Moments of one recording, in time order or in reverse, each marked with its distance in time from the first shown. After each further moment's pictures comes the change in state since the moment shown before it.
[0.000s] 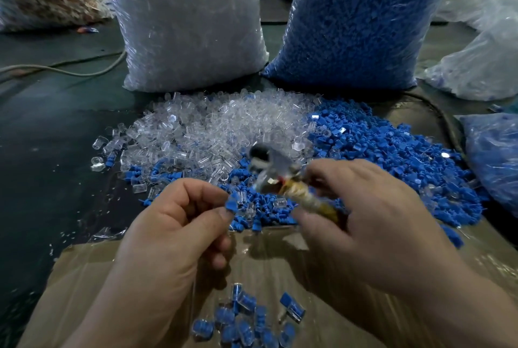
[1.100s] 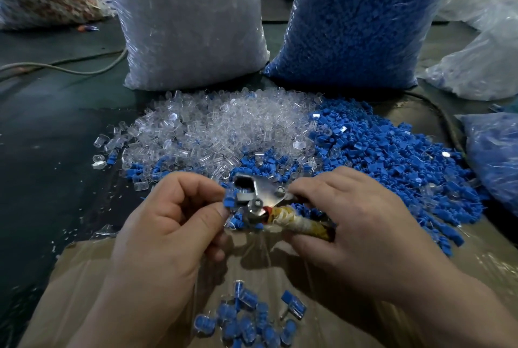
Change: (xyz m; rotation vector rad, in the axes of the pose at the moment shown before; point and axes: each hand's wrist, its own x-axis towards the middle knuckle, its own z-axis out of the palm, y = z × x) left_hand -0.003 0.001 -0.004 0.245 0.096 0.211; right_hand 0.000 0.000 0.008 -0.026 -0.149 -0.066
